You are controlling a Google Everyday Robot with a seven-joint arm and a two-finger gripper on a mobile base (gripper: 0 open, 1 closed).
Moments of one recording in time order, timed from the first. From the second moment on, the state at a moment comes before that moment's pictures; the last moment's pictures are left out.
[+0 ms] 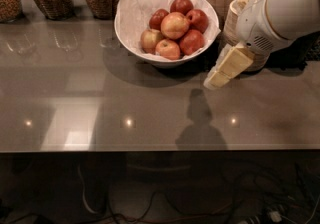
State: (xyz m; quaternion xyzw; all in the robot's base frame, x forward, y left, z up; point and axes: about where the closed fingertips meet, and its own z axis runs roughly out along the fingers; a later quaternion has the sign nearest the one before) arm 0.532 -0.141 0.967 -0.55 0.75 -0.03 0.37
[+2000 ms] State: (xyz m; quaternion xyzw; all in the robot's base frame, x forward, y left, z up) arm 0.631 -0.081 0.976 -0.53 0.73 -0.01 0.44
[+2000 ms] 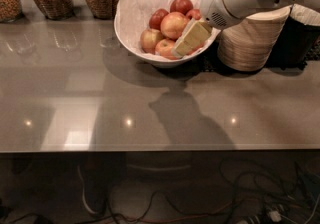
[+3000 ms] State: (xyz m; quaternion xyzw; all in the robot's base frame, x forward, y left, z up) arm 0.657 -0.064 0.957 -0.50 0.71 0.01 0.50
